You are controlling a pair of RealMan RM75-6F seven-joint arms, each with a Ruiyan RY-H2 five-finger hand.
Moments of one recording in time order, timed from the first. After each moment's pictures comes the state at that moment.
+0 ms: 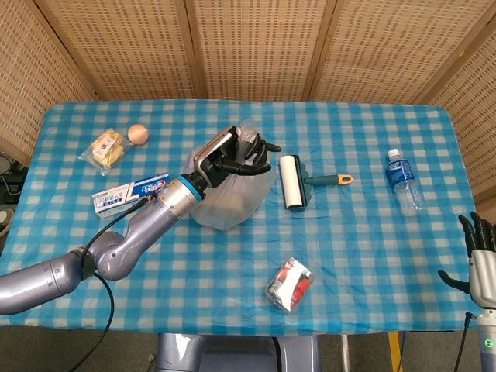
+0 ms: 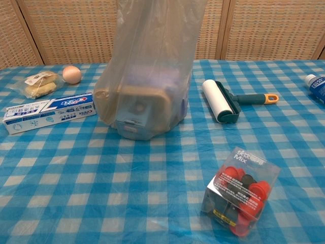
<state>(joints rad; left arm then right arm) -0.95 -1.45 -0.79 -1.60 1.06 0.45 -1.13 0.06 -1.12 0.14 -1.62 -1.33 1.47 -0.10</state>
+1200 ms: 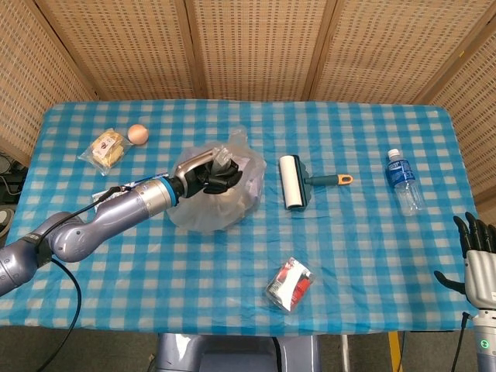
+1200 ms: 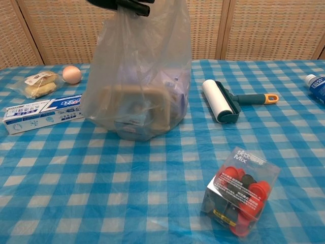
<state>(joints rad) -0.90 -1.23 -0.82 -1.58 0.99 -0.03 -0.99 0.06 -1.12 0.13 -1.63 -1.35 1.48 -0.11</state>
